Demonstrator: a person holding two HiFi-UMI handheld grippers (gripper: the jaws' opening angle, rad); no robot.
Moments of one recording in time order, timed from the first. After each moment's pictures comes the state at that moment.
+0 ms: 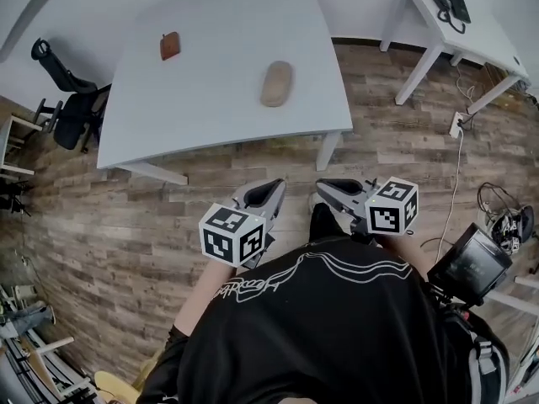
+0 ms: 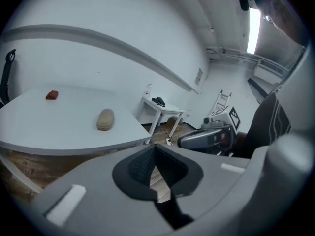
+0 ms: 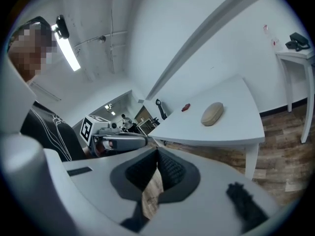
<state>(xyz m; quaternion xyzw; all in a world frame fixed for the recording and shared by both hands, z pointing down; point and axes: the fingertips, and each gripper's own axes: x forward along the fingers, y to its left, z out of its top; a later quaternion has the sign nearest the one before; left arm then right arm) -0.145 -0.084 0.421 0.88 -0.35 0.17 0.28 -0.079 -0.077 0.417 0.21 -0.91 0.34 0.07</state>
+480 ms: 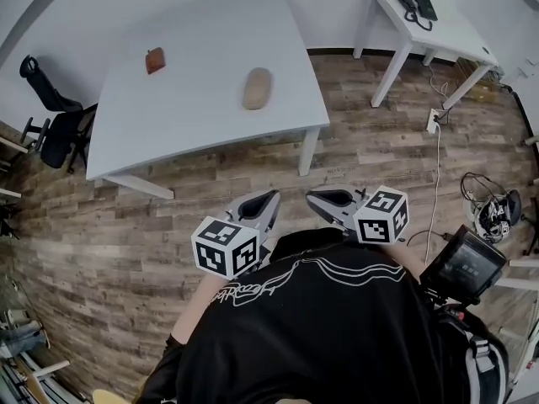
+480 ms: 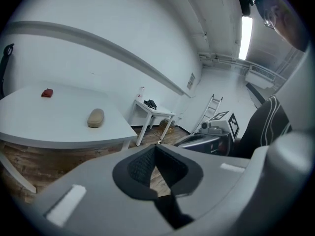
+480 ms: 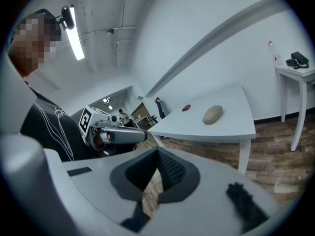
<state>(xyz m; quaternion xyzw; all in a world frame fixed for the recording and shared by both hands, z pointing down) -0.131 -0.018 0.394 0.90 -0.32 0.14 0.27 -0.077 -0.005 0.400 0.24 -0.92 0.29 0.10</state>
